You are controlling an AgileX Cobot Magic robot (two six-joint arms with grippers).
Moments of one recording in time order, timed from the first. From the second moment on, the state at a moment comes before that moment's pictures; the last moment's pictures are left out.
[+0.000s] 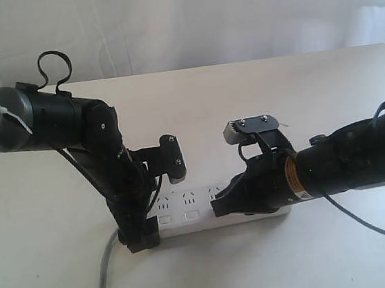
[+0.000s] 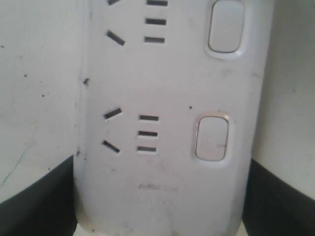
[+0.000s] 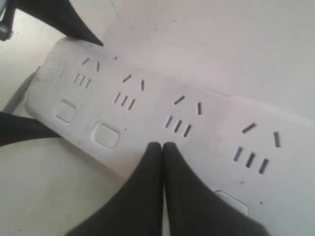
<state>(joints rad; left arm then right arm) -0.49 1.94 -1.20 -0.16 0.70 0.94 0.41 1.79 -0.71 -1.28 -0.48 1.32</state>
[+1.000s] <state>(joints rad) -0.49 1.95 -1.21 -0.16 0.72 0.94 0.41 1.82 -0.71 -1.25 -0.51 1.31</state>
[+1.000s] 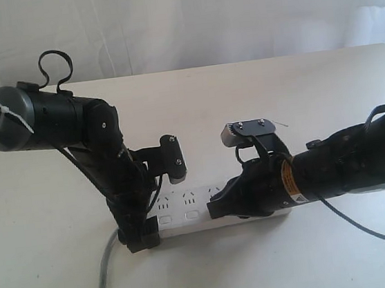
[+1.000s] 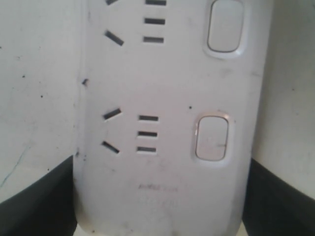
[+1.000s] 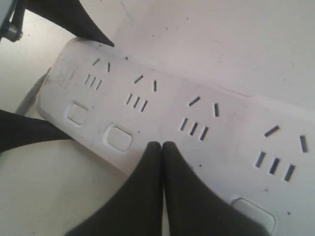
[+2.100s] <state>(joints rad) -0.49 1.95 -1.21 -0.15 0.72 0.94 0.52 1.81 -0.71 -1.24 -0.31 1.38</state>
